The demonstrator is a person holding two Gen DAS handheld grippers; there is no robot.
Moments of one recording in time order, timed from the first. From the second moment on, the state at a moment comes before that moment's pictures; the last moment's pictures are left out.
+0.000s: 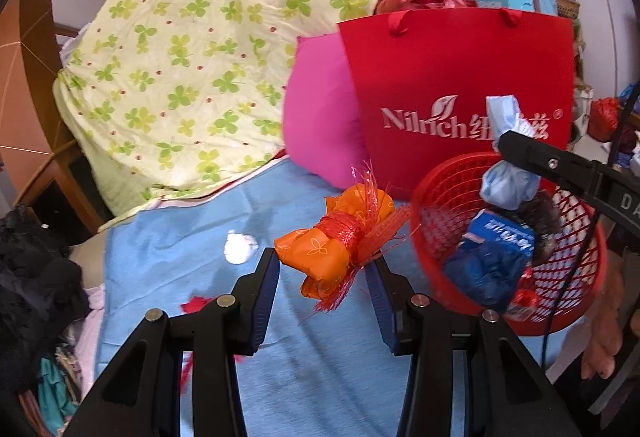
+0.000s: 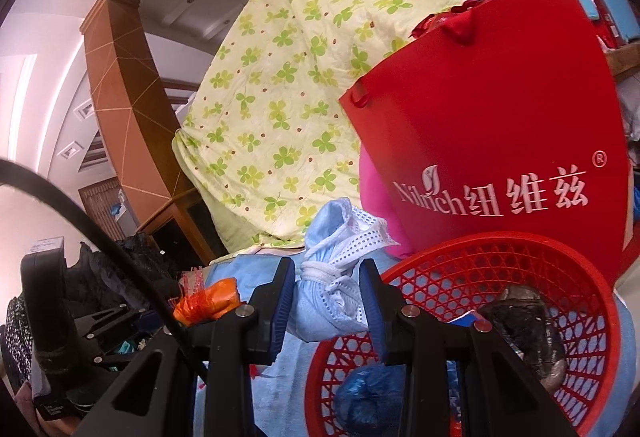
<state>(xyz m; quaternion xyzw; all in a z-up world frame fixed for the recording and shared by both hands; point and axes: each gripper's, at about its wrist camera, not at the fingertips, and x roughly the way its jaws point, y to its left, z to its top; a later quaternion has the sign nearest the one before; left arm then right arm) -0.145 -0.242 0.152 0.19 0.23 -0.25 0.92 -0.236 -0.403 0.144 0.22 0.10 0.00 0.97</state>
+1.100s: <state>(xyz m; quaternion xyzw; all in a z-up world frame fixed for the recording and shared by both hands) -0.167 -0.278 0.126 0.13 0.26 -0.39 0.87 -0.277 -0.464 0.145 0.28 0.04 -0.07 0.96</state>
